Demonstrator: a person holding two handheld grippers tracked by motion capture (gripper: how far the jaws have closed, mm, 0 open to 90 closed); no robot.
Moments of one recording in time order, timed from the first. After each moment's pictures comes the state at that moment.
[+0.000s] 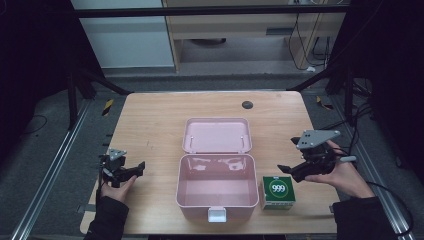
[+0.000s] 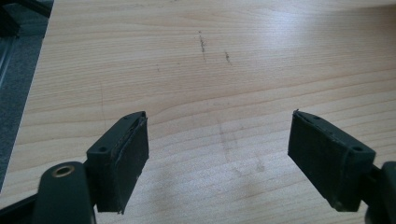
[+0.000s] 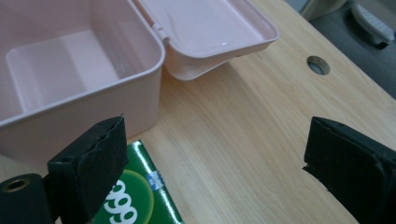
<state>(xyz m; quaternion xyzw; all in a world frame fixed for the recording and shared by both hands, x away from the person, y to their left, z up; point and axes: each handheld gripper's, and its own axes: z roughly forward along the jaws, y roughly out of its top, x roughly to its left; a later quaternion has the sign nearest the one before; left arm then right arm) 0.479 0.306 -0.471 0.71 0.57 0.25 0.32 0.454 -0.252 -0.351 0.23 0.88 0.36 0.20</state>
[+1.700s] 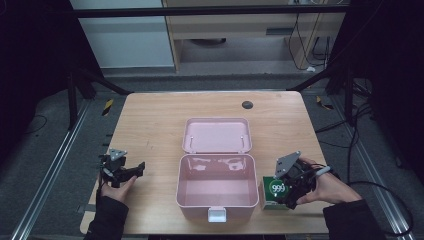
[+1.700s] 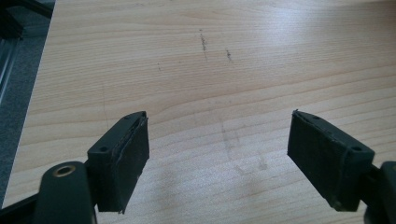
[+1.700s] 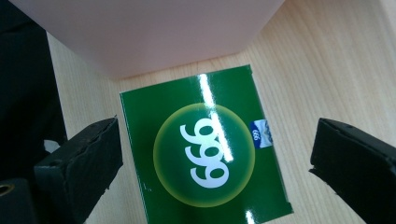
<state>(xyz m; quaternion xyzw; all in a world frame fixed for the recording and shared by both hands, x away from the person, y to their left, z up) 0.479 0.306 -0.471 0.72 0.56 0.26 0.31 0.441 -0.218 -0.406 0.13 0.96 0.22 0.09</state>
